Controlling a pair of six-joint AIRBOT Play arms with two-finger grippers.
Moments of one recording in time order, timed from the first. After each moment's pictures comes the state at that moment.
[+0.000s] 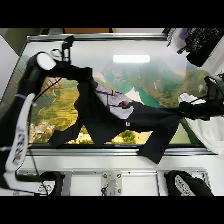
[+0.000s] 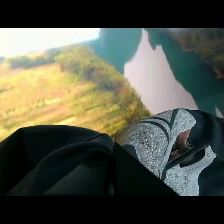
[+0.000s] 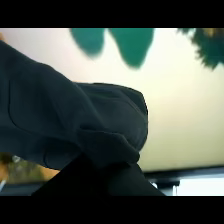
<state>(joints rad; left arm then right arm) -0.24 -1.60 1.69 1.07 -1.09 -1.48 -0.23 -0.98 1.00 -1.29 1.26 1.60</state>
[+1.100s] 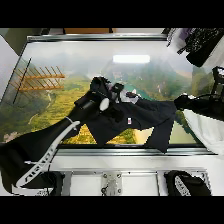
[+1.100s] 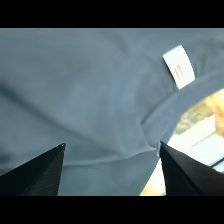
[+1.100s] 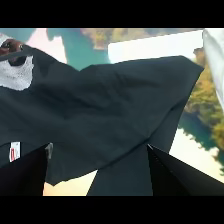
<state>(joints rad) -0.75 -1.59 1.35 1.49 -1.03 -1.71 -0.13 -0.78 0.92 -1.32 1.05 1.56</state>
